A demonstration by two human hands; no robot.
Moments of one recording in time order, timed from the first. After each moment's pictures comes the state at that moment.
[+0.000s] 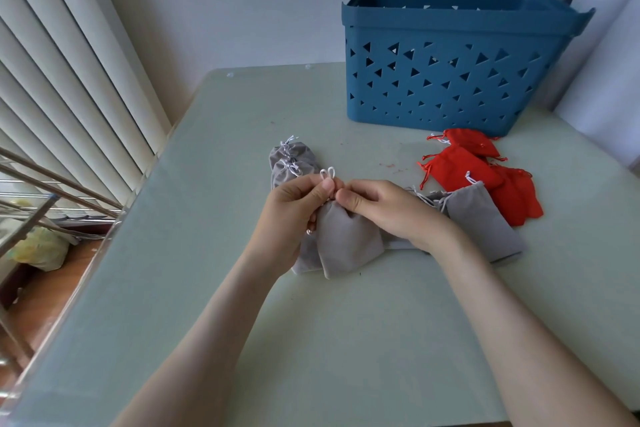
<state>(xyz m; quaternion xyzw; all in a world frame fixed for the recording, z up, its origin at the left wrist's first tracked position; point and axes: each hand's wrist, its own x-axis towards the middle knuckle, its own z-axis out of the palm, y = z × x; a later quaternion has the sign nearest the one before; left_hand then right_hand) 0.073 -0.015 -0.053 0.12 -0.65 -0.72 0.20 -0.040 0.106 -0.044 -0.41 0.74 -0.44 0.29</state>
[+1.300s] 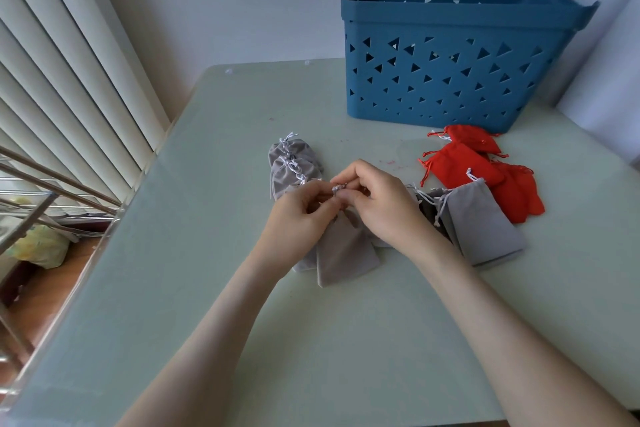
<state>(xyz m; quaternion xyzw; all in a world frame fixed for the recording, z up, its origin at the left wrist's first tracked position) 0.077 -0.007 -0.054 0.17 -0.77 -0.58 0.19 -0.026 0.094 -0.050 -0.39 0.76 -0.50 0.11</state>
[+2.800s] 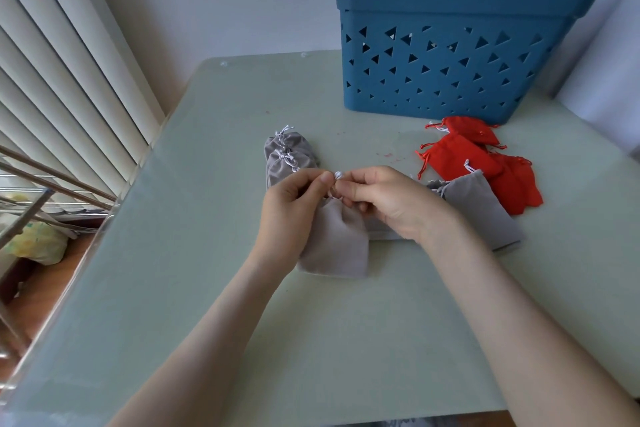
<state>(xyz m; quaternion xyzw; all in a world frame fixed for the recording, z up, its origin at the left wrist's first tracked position) 0.071 0.000 -0.057 0.19 -0.70 -0.63 0.29 -0.037 0.099 -0.044 -0.31 0.67 -0.56 0.37</state>
